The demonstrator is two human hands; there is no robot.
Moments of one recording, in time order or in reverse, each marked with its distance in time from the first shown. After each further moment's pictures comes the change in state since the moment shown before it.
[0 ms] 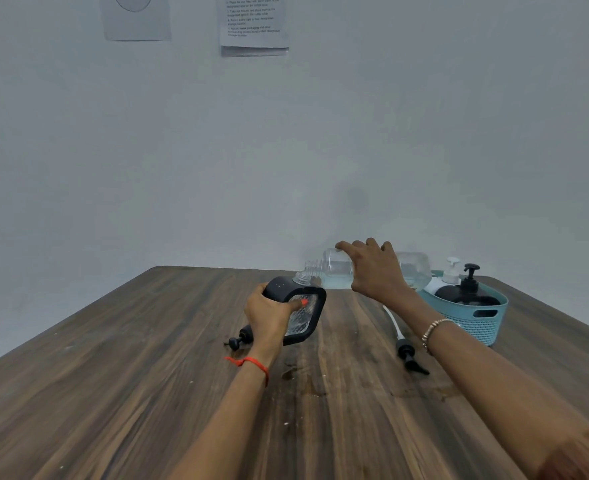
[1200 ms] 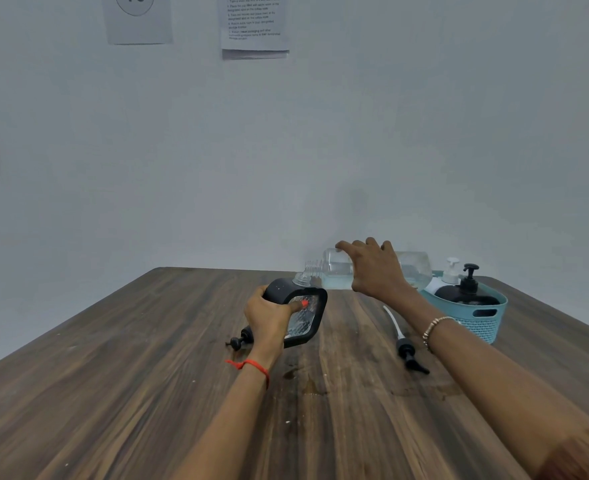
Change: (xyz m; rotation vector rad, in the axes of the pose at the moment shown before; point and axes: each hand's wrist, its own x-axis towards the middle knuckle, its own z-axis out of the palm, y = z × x) left_hand -0.002 -0.003 -0.002 -0.057 -0.002 -0.026; right_hand -0.002 -0.003 -0.008 0.005 -0.022 -0.003
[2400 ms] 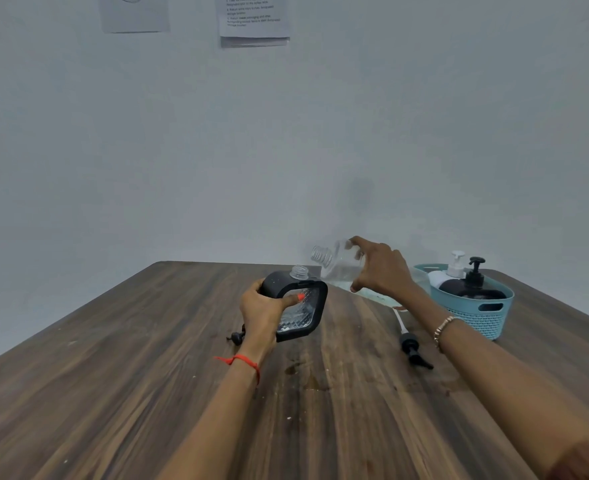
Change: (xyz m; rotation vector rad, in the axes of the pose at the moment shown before) left_hand 0.013 -0.006 -0.009 -0.085 -0.064 -0.044; right_hand -0.003 0.009 0.009 0.414 -0.078 0.175
